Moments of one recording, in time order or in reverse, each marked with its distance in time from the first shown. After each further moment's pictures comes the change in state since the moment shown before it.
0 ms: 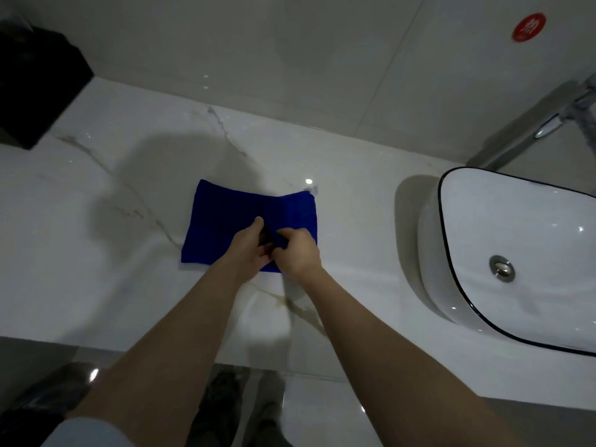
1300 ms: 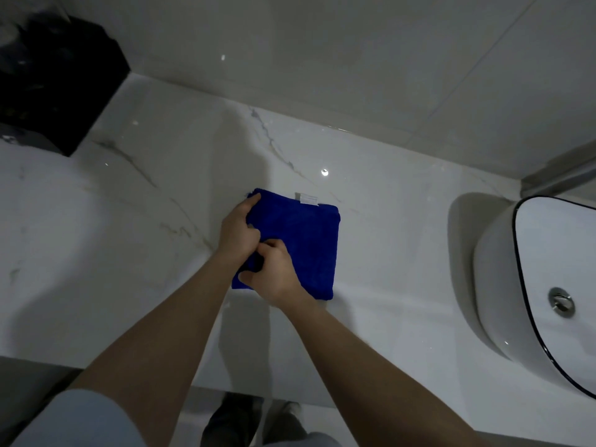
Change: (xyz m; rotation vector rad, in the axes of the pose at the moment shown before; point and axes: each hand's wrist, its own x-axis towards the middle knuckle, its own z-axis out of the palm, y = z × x) left_hand 0.059 0.079 -0.087 0.882 0.216 0.548; right_hand 0.036 -0.086 0.083 0.131 -0.198 -0.050
